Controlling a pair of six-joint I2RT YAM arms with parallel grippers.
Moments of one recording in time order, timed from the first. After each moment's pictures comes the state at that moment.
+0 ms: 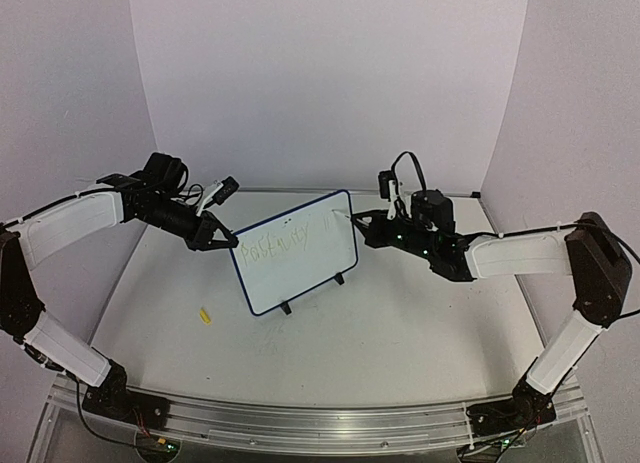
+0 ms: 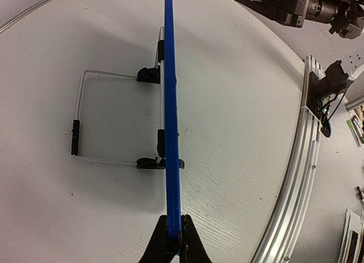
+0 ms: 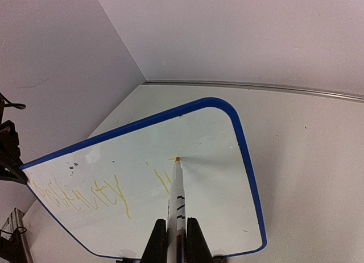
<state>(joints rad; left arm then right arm) -0.40 1.43 1.17 -0.65 0.69 0.27 0.67 1.66 0.94 0.49 -0.09 0.39</state>
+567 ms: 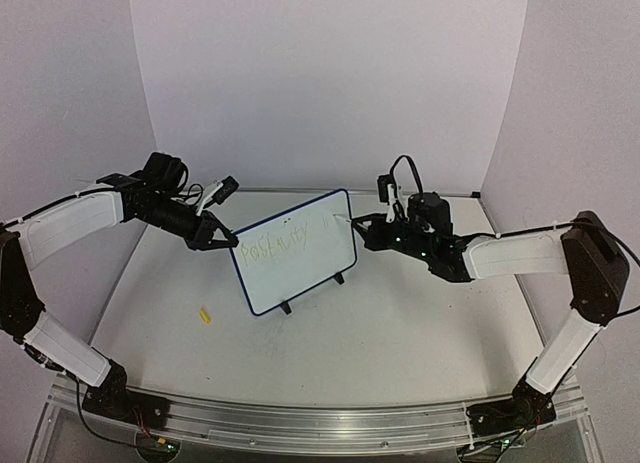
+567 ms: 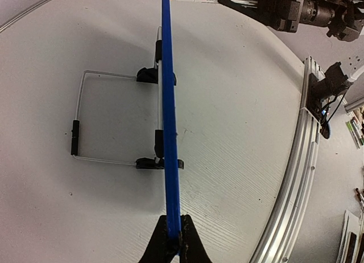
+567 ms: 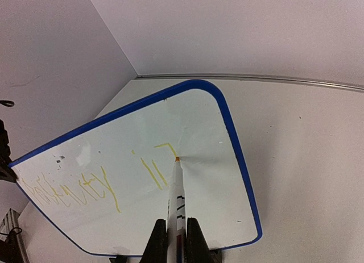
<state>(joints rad) -0.40 1.43 1.17 -0.65 0.69 0.26 0.68 1.68 0.94 0.47 -0.07 0.40</state>
